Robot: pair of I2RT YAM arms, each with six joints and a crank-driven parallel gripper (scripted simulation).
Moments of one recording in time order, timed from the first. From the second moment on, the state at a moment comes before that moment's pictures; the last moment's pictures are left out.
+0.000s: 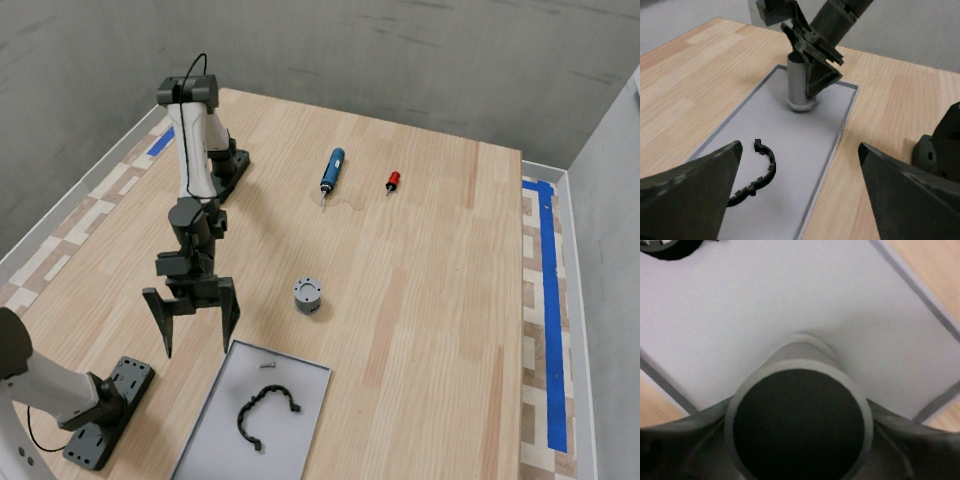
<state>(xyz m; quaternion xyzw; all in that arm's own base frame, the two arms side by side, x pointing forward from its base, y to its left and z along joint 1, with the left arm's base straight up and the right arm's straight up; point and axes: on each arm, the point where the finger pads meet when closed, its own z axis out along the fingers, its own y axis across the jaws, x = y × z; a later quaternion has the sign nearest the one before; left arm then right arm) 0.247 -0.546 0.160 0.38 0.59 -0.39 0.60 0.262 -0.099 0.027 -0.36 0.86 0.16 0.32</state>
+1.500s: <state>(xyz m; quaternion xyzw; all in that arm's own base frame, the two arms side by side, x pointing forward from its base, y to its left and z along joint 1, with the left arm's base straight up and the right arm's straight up) 0.247 -0.546 0.160 0.38 0.59 -0.39 0.60 0.230 -0.116 0.082 -0.21 0.90 0.13 0.36</state>
